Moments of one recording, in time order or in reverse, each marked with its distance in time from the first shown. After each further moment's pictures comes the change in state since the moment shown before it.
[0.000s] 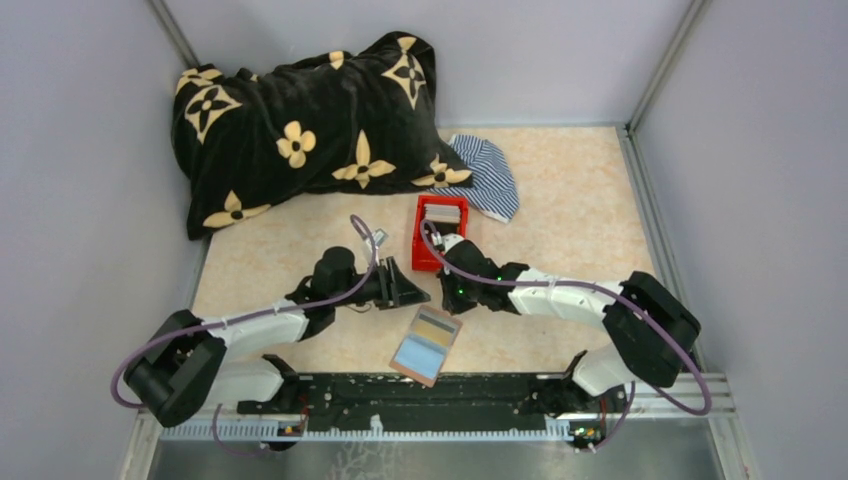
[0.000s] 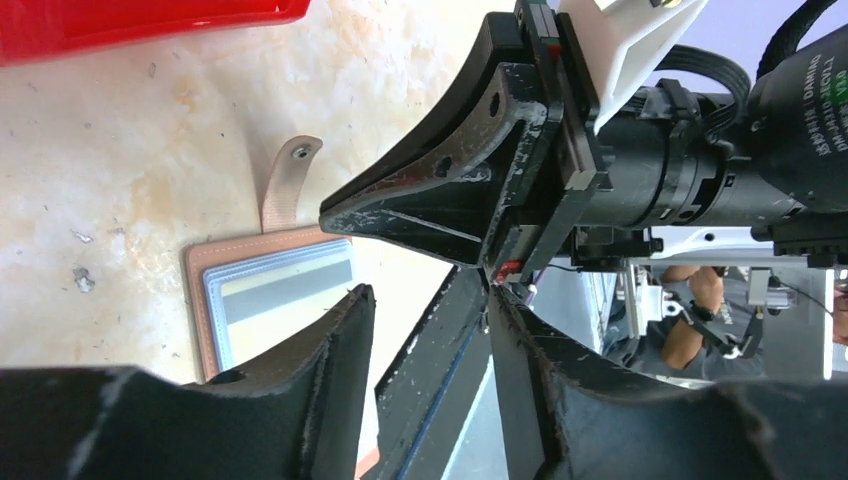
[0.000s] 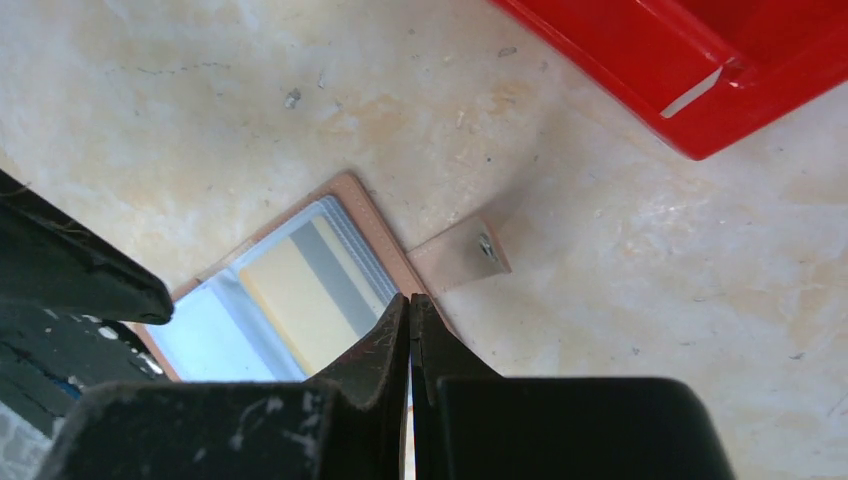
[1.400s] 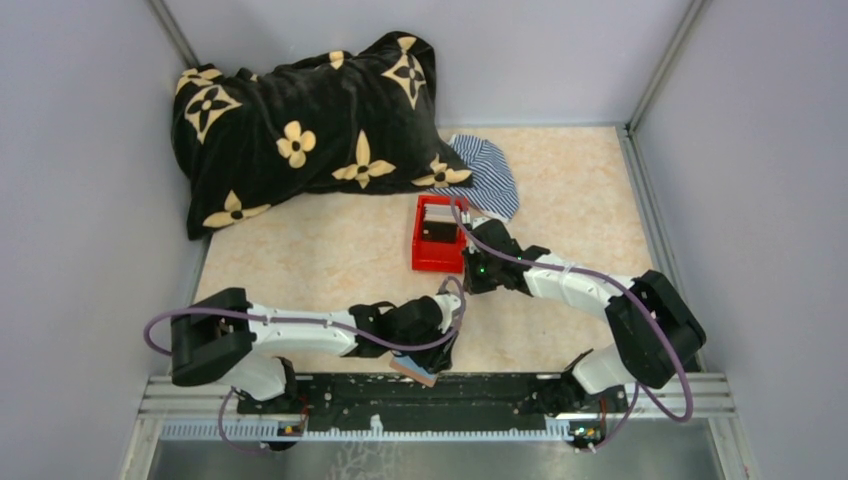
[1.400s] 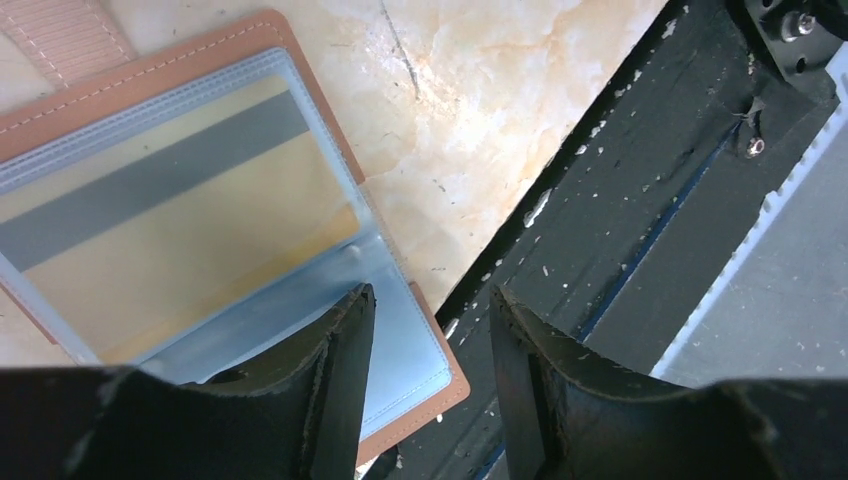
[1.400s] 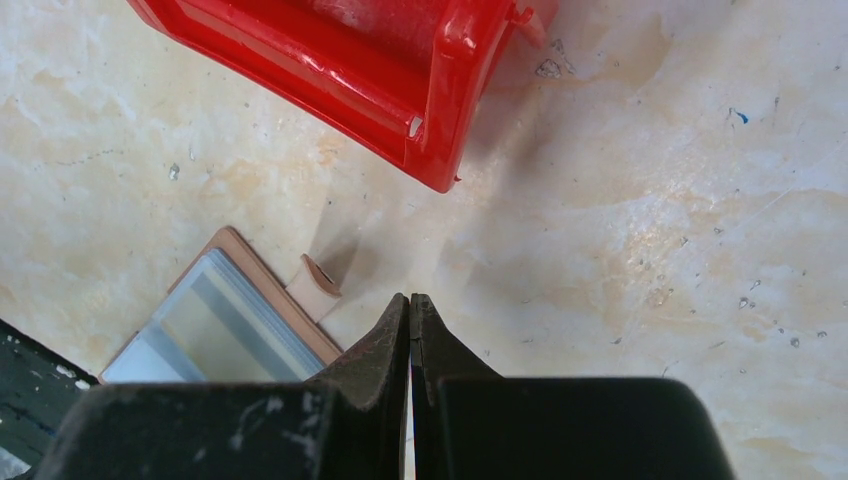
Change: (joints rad) left arm -0.582 0.236 0.304 -0.578 -0.453 0.410; right arm -0.230 -0.010 0.005 -0.046 -0.065 -0.050
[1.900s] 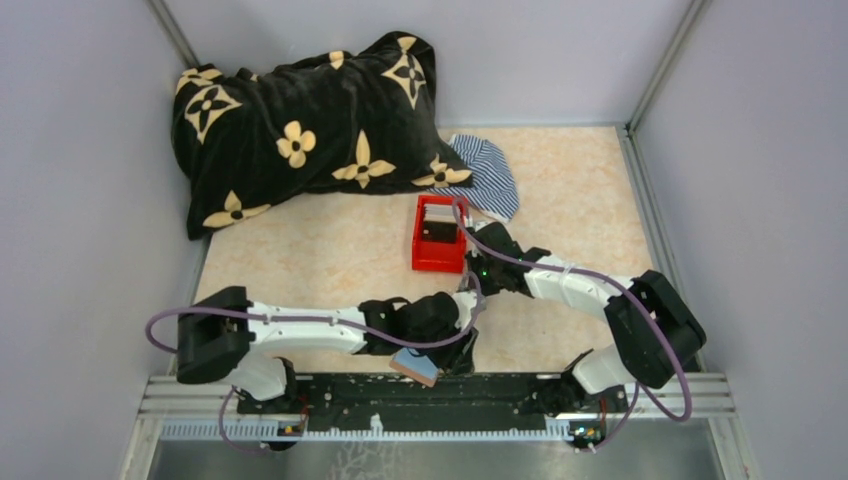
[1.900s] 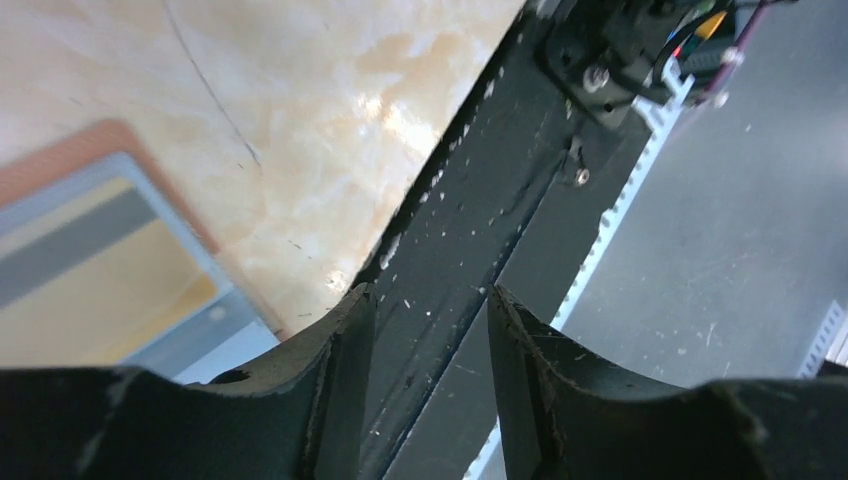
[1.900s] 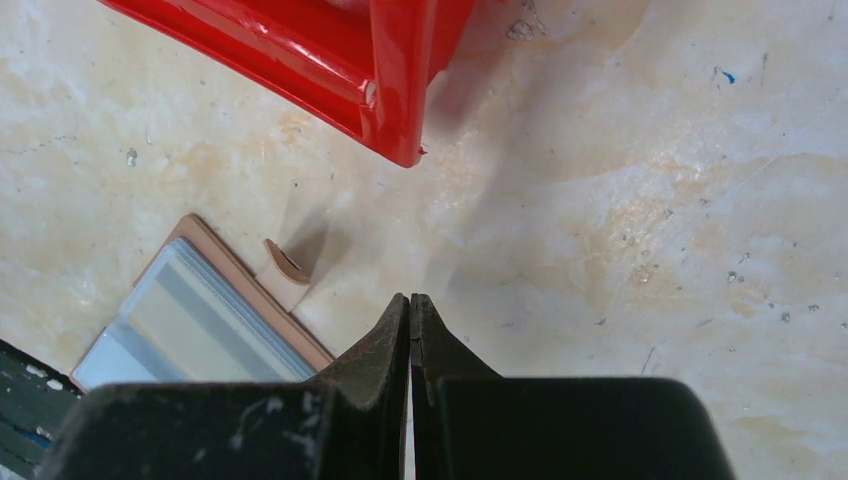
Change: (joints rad) left arm -0.049 -0.005 0.158 -0.037 0.037 -0.056; right arm -0.007 0.000 -0.018 -0.013 0.014 0.000
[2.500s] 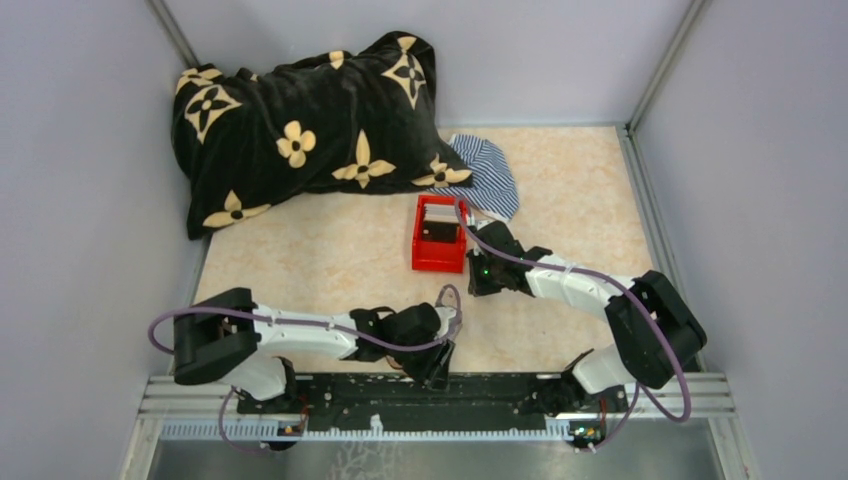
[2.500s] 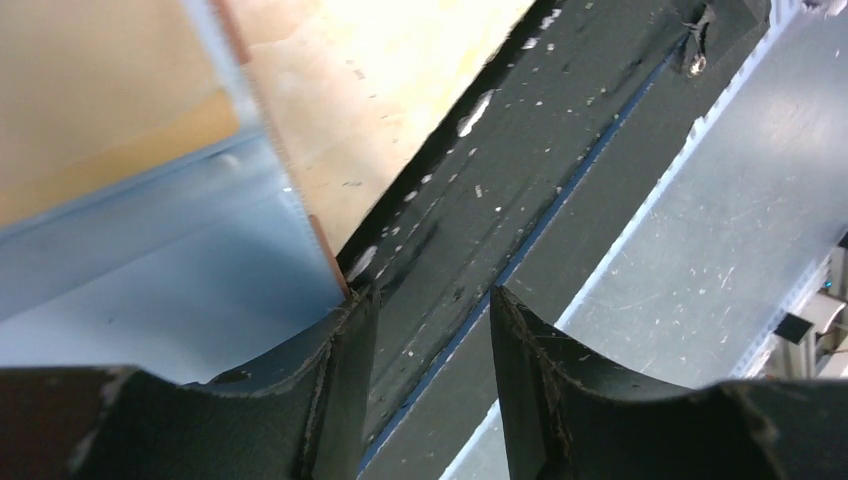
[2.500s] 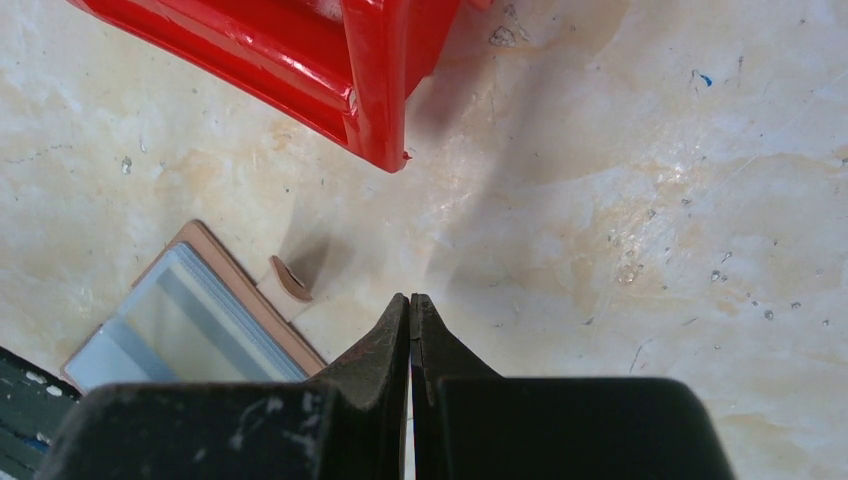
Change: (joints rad) left arm 0.026 0.032 -0.179 0.021 0.128 -0.116; right arm -0.017 -0.002 -0.002 -0.007 0.003 -0.001
